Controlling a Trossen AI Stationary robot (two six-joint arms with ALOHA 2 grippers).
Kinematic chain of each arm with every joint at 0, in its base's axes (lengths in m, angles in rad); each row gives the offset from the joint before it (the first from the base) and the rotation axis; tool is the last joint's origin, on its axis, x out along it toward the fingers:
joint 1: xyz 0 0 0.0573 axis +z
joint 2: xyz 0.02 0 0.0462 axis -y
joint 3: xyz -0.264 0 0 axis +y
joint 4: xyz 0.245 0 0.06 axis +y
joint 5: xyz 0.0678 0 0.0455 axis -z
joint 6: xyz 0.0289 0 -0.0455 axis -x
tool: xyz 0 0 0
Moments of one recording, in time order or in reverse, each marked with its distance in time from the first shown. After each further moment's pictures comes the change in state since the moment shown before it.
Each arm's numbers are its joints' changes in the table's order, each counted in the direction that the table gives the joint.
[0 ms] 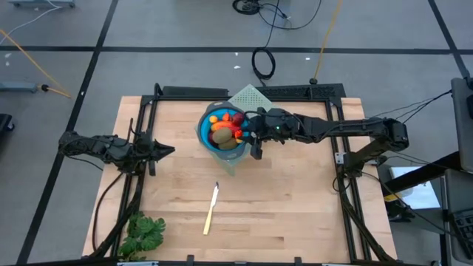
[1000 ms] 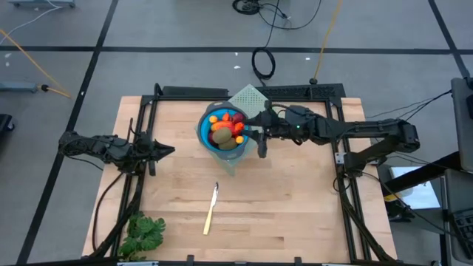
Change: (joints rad) left arm 0.000 0.000 0.000 -0.003 0.000 0.001; right arm 0.053 0.121 0.000 -0.173 0.047 -0.012
